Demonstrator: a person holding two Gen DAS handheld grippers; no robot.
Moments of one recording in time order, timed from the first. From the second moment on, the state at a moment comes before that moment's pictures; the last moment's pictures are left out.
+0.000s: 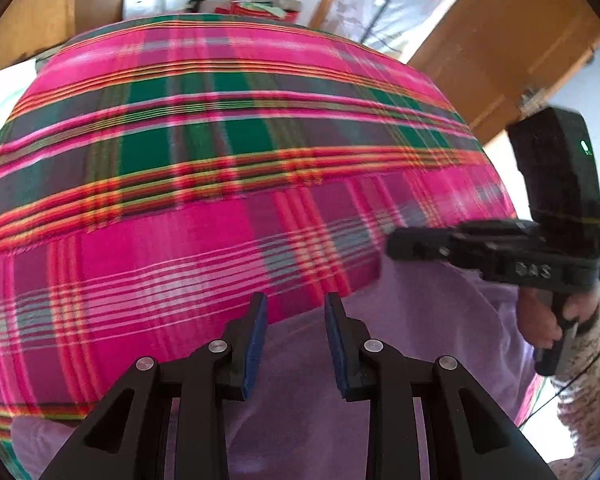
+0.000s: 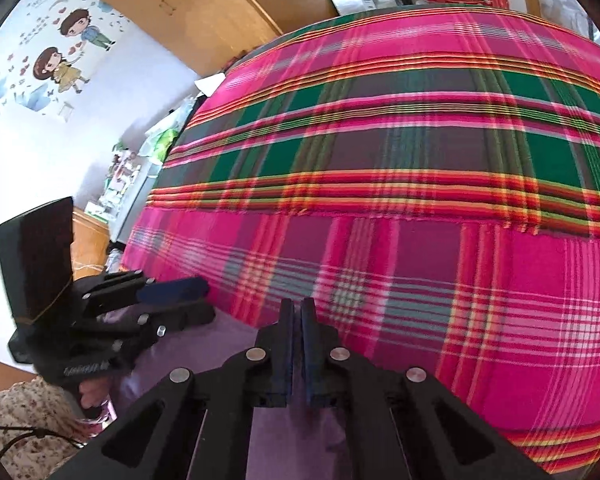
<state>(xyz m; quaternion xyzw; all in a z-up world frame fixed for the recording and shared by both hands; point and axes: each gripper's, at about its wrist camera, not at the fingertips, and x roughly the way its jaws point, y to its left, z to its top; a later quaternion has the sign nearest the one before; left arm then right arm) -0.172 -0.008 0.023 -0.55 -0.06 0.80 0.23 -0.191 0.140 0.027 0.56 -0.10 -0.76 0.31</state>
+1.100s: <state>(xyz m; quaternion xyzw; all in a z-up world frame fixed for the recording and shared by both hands) -0.178 0.061 0.025 -0.55 0.00 0.79 0.27 -0.111 0.196 0.036 0.51 0.10 -0.79 0.32</state>
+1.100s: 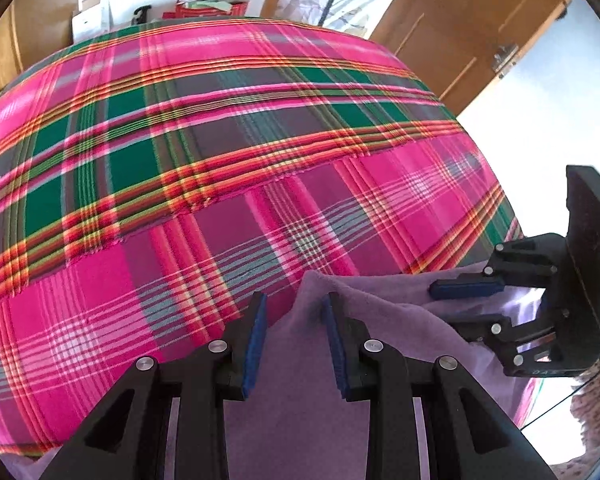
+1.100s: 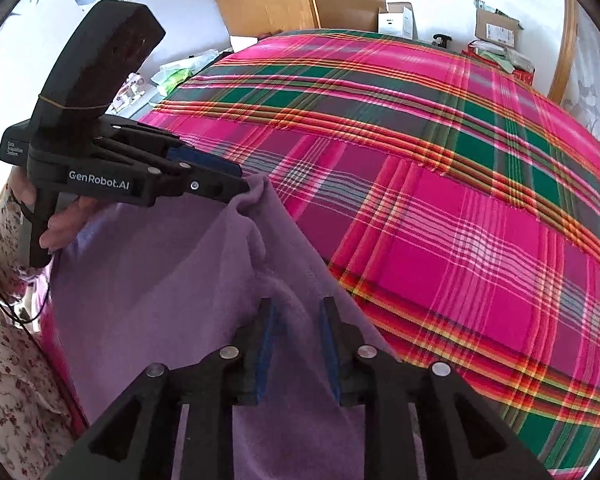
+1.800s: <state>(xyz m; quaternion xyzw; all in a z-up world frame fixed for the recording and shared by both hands) -0.171 0.079 0.046 -0.48 0.11 0.80 0.33 -0.127 0.230 0.030 0.51 0.00 -0.82 0.27</state>
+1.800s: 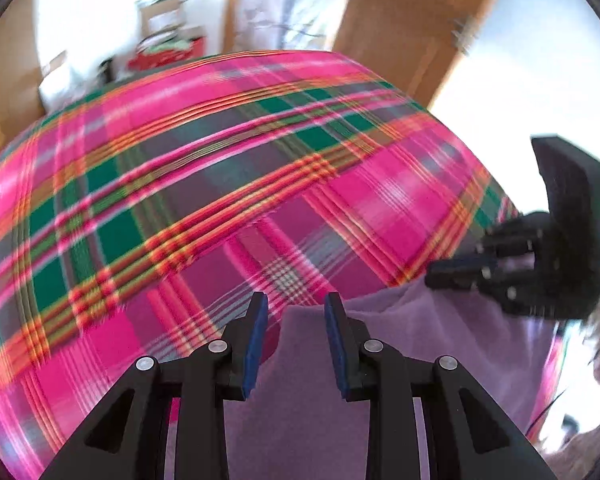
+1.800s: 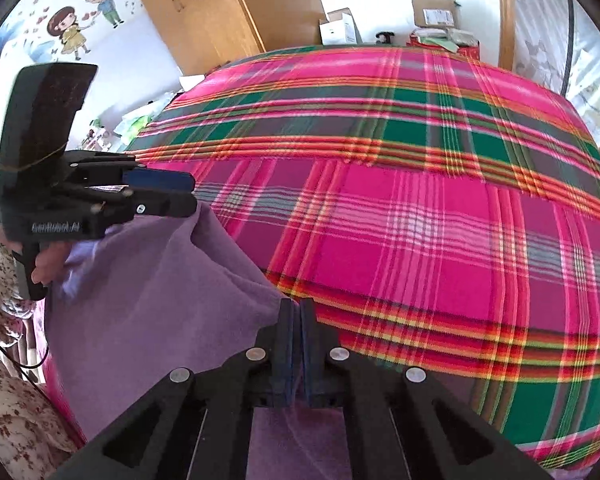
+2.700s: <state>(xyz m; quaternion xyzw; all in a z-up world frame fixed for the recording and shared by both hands) -0.190 0.077 0.030 -0.50 0.09 0.80 0.31 -0.118 0.245 0.038 0.48 -0.03 -0.85 0.22</state>
